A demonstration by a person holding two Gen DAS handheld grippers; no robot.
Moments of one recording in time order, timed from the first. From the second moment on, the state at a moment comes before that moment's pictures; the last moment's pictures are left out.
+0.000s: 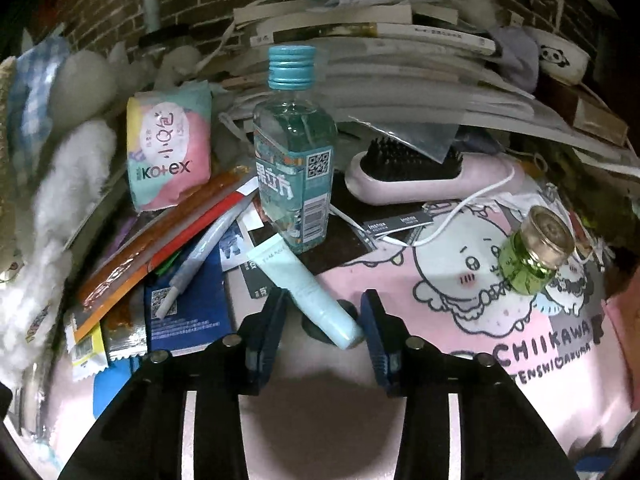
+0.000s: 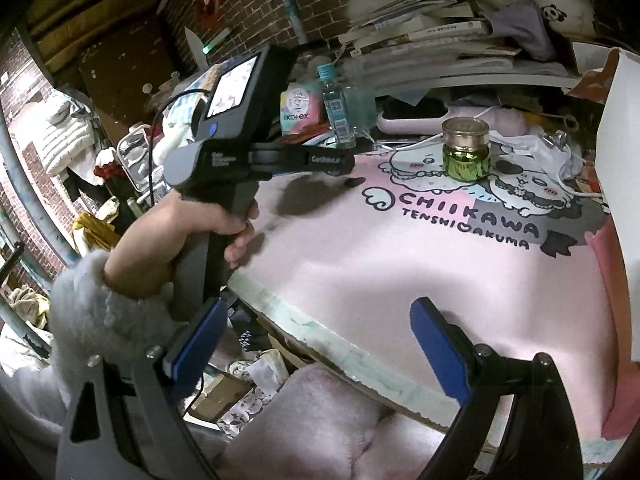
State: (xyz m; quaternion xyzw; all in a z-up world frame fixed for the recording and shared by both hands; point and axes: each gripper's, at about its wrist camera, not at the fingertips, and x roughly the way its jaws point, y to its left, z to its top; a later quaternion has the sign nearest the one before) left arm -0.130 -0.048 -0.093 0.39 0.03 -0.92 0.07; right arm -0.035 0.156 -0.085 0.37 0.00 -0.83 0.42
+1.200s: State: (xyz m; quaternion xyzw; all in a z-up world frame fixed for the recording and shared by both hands) left arm -0.080 -0.018 -0.091 0.37 0.01 -0.93 0.00; right arm -0.037 0.169 -0.091 0.38 -0.02 -0.84 0.40
